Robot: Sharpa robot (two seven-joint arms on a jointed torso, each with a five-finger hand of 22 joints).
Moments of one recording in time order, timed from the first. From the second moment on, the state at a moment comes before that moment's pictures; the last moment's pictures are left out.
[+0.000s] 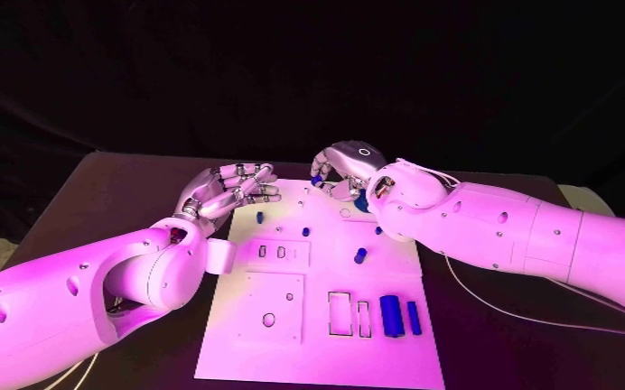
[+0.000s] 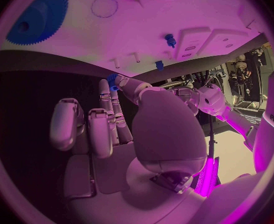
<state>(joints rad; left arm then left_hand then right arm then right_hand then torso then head) 1.18 -0.90 0.00 1.69 -0.02 -0.42 0.48 1.51 -0.10 0.17 0.29 0.20 0.82 0.21 0.28 0.18 1.02 0.17 0.12 0.07 1.00 0.13 0.34 0.25 0.18 0.93 0.24 0.32 0.10 1.33 -0.54 -0.10 1.26 -1.61 -0.49 -0.08 1.32 -0.16 0.60 0.03 0.12 1.00 0.15 0.32 0.28 1.23 0.08 0.09 0.14 1.47 0.00 1.45 1.30 0.08 1.37 0.10 1.33 1.17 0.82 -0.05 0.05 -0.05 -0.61</state>
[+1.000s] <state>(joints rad) 1.18 -0.90 0.00 1.69 -0.02 -0.41 0.47 1.51 -0.10 0.17 0.29 0.20 0.82 0.21 0.28 0.18 1.02 0.17 0.11 0.07 1.00 0.13 0.34 0.25 0.18 0.93 0.24 0.32 0.10 1.31 -0.46 -0.10 1.17 -1.58 -0.48 -0.05 1.31 -0.16 0.60 0.03 0.12 1.00 0.15 0.32 0.28 1.23 0.08 0.09 0.14 1.47 0.00 1.46 1.30 0.08 1.37 0.10 1.33 1.17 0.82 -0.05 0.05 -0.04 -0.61</state>
